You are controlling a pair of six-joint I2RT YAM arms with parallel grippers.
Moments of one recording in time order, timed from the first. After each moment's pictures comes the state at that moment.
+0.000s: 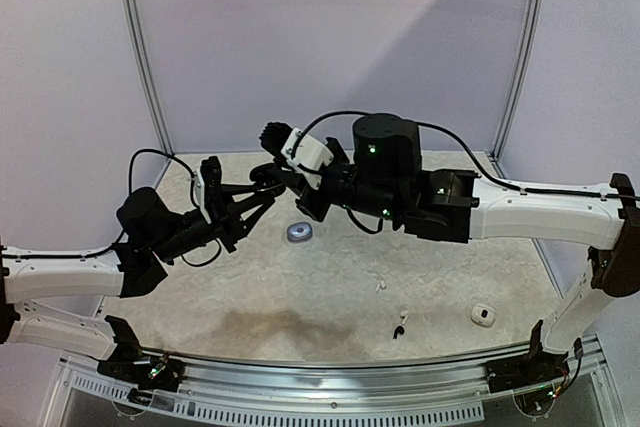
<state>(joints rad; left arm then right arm) -0.78 1.09 0.44 0.83 0.30 0.02 1.18 1.65 1.43 0.09 0.17 -0.41</state>
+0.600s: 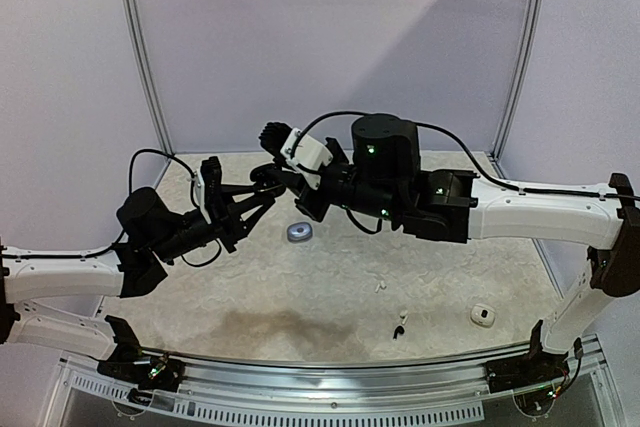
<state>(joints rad) -0.78 1.09 0.44 0.83 0.30 0.02 1.18 1.66 1.43 0.09 0.17 -0.40</state>
